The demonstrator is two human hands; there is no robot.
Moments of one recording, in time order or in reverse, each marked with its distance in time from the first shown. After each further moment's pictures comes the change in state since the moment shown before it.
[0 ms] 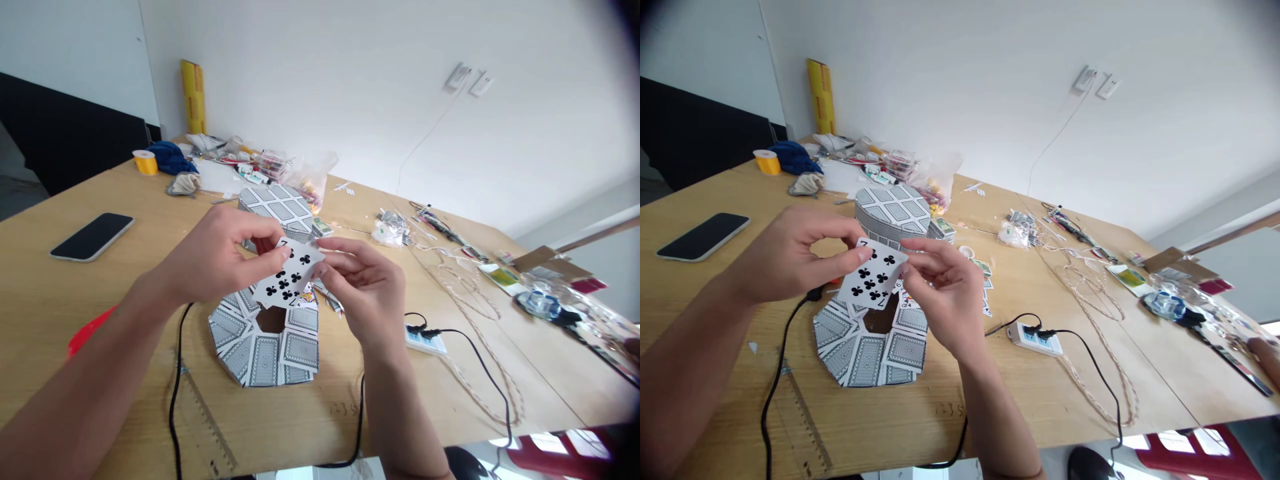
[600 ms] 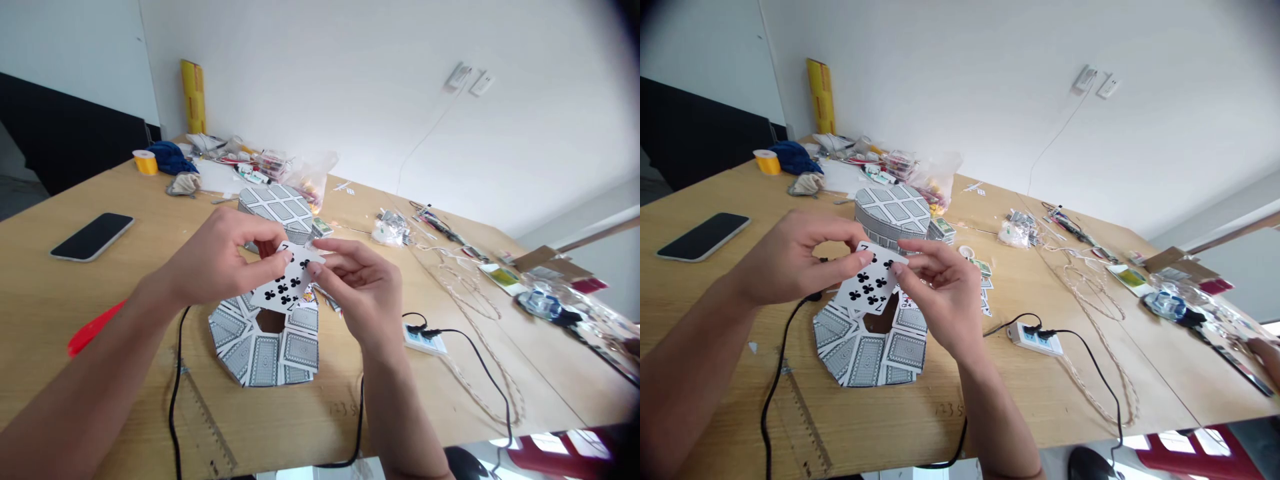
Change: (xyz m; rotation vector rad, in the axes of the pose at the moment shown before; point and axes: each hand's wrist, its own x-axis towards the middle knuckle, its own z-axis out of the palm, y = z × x) left_hand 0.001 0.000 0.001 -0.034 -0.029 0.025; right_hand 0.001 0.002 0.002 -0.004 -0.024 -0.011
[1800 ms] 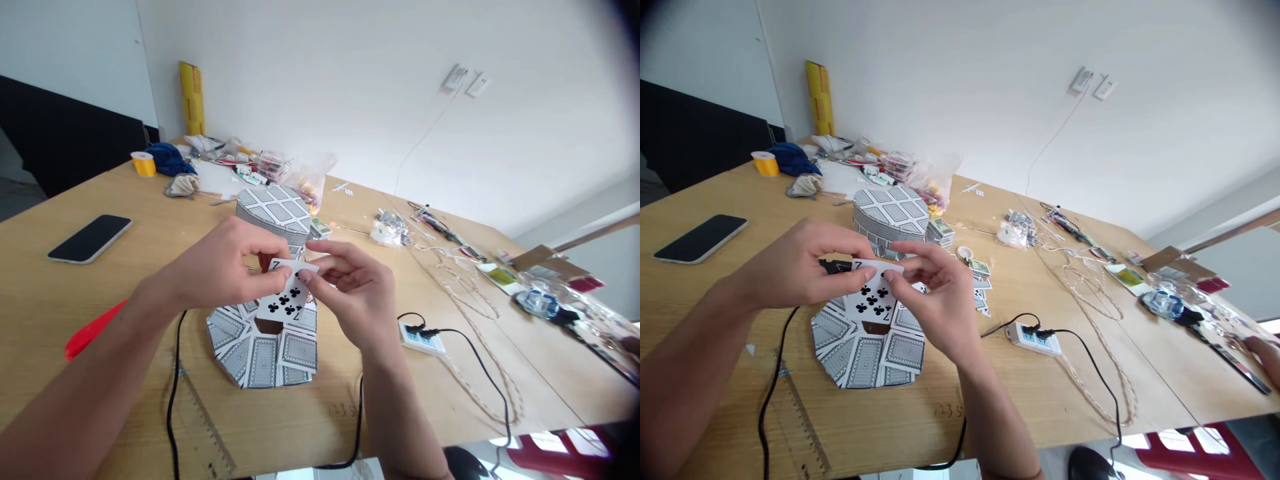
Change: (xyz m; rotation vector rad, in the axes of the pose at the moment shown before) left_hand -0.002 -0.005 0.002 -0.005 -0.151 -0.036; right_hand 0.000 -0.002 0.003 0.122 -0.078 0.035
